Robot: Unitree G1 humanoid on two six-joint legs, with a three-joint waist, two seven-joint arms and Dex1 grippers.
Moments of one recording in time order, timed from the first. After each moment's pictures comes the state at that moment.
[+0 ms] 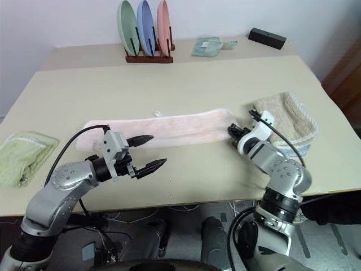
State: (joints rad) left arm -0.08 0.54 -0.07 -0.53 -0.42 0.46 -0.70; right arm -0.45 -0.20 -0.56 -0.19 0.76 1.18 -0.09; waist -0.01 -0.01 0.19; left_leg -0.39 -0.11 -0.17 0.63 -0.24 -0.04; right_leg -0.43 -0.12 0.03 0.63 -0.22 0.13
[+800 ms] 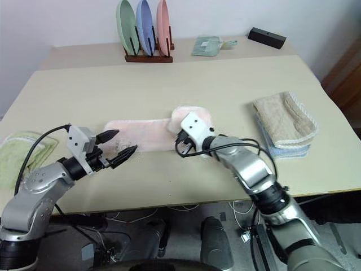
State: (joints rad) left arm 0.04 0.56 0.17 -0.48 -0.47 0.46 -0.63; right arm -0.54 -0.45 0.42 -0.20 0.25 0.76 0.41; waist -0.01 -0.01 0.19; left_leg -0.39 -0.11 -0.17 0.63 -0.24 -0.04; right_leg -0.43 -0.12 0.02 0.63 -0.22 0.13
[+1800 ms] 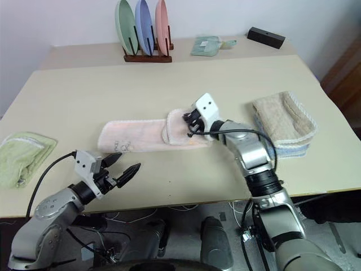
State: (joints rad) left arm 0.24 0.40 0.14 -0.55 -0.47 0.48 -0.50; right arm -0.61 -0.33 0.24 0.15 0.16 0.45 0.59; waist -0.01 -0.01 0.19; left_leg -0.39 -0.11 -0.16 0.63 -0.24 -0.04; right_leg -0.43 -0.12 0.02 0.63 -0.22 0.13
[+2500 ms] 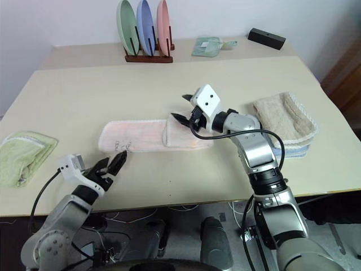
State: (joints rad) left arm 0.16 0.08 0.34 -0.55 -0.89 0.73 -0.01; right arm -0.63 -0.41 0.16 -0.05 0.18 0.28 0.79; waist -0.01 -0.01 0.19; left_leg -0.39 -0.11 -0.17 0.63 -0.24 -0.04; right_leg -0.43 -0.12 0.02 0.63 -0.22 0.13
